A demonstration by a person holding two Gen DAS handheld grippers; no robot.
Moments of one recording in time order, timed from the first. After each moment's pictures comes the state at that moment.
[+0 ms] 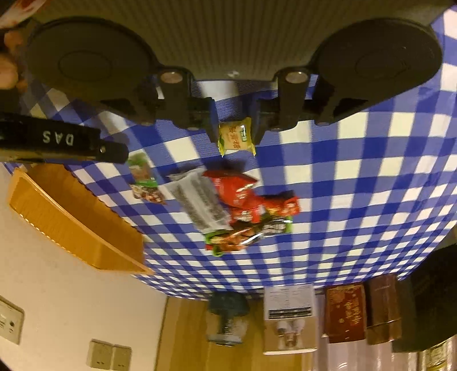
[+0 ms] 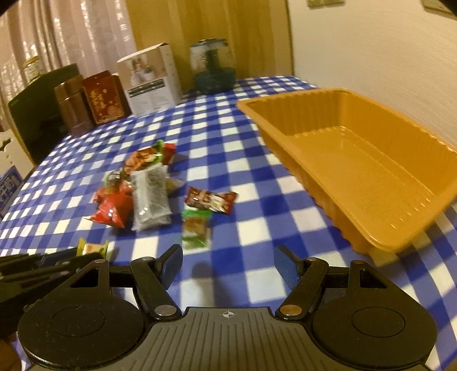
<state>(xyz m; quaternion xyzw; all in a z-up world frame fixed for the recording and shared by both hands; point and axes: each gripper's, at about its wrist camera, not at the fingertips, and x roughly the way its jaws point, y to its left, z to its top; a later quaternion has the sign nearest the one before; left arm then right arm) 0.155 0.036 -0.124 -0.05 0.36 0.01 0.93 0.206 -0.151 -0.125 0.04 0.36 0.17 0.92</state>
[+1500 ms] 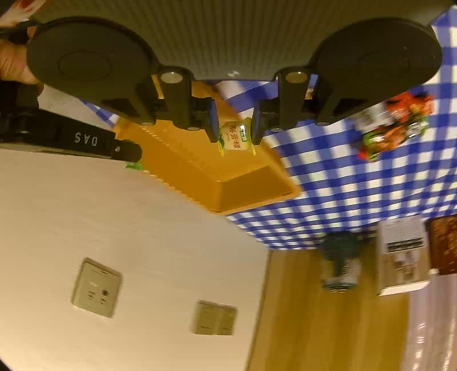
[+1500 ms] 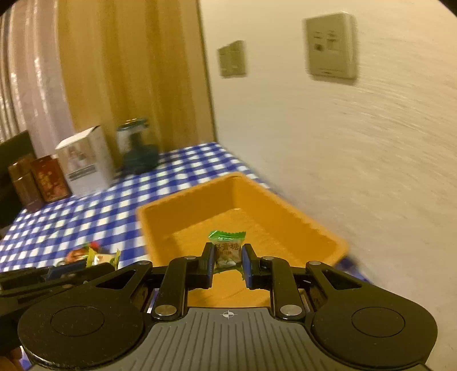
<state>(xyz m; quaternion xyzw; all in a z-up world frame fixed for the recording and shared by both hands) 0.207 -0.101 -0.040 -0.05 0.29 -0.15 0.94 0.221 -0.296 -0.035 0.08 0.28 0.05 0.95</state>
